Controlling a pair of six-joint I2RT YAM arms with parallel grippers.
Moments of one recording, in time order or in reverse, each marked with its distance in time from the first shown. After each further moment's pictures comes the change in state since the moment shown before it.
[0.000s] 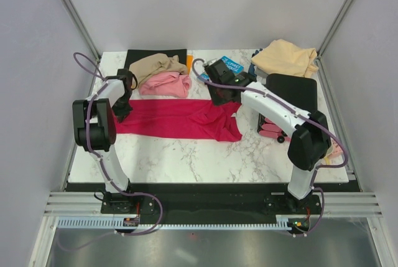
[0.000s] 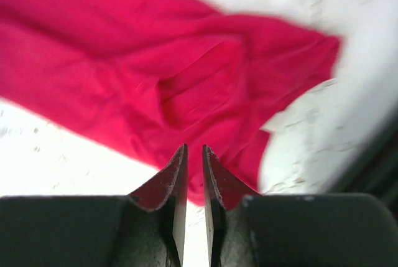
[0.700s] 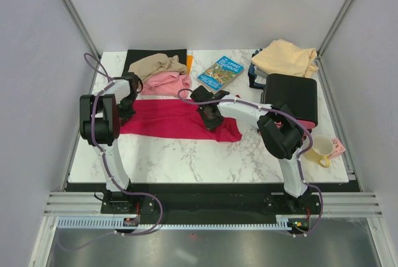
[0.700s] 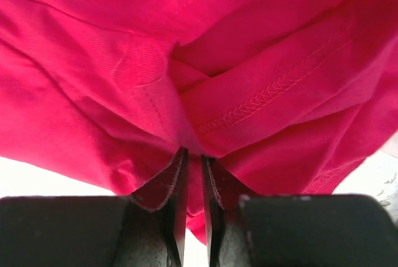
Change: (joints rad) left arm -0.031 0.081 0.018 -0.040 -0.046 0.002; right arm 0.095 0.251 -0.113 0.044 -0.034 0.055
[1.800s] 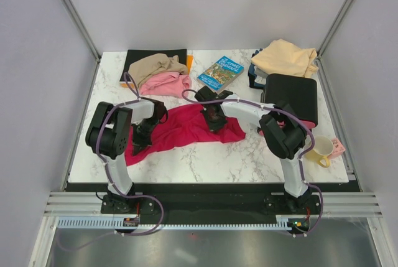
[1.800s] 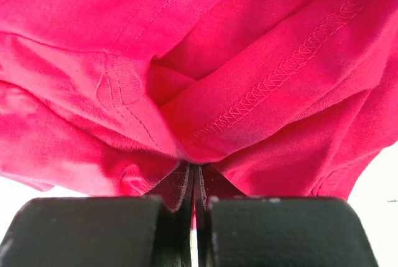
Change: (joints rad) left arm -0.302 -0.140 -0.343 -0.169 0.040 0.010; right arm -0.031 -0.008 -0.050 -0.005 -0.057 0.010
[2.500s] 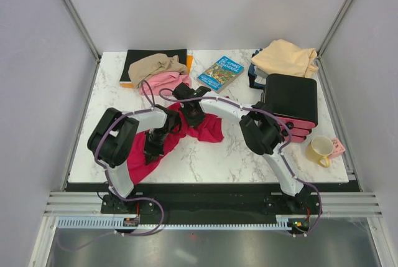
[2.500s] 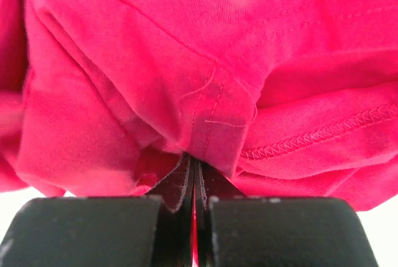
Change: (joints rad) left arm -0.224 -0.082 -0.084 -0.026 0.184 -0.047; right arm 0.100 0.234 0.388 -0.125 -0.031 -0.065
